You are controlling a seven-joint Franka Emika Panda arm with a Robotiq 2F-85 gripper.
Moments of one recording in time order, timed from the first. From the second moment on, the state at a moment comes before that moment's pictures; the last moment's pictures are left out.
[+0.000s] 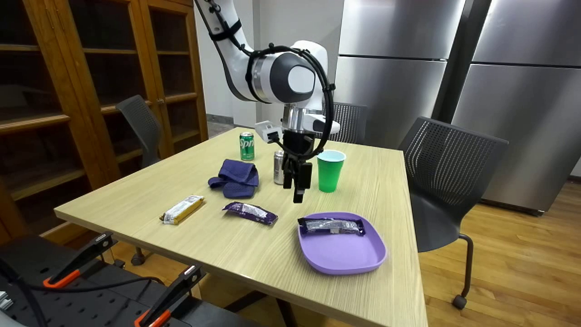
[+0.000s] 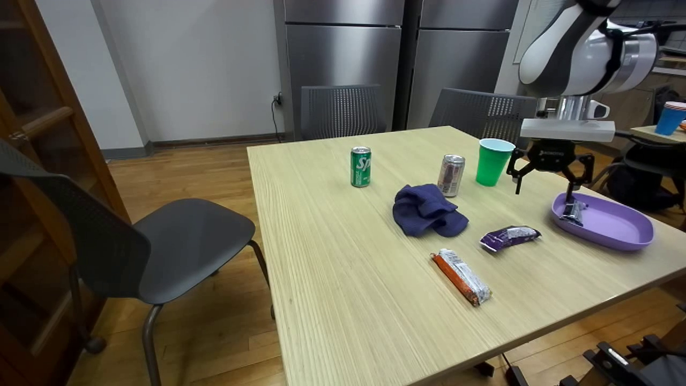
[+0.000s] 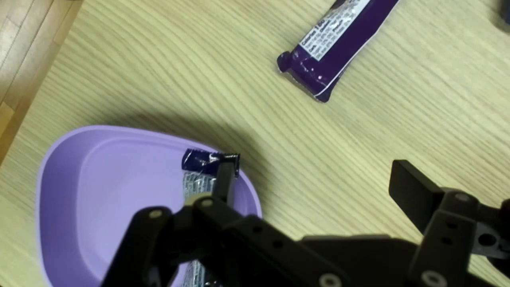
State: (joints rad) arm -0.07 0.54 -0.27 -2.11 0.13 2.46 0.47
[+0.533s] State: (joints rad) arm -0.02 0.51 -0.21 -2.19 0.22 2.53 0.57
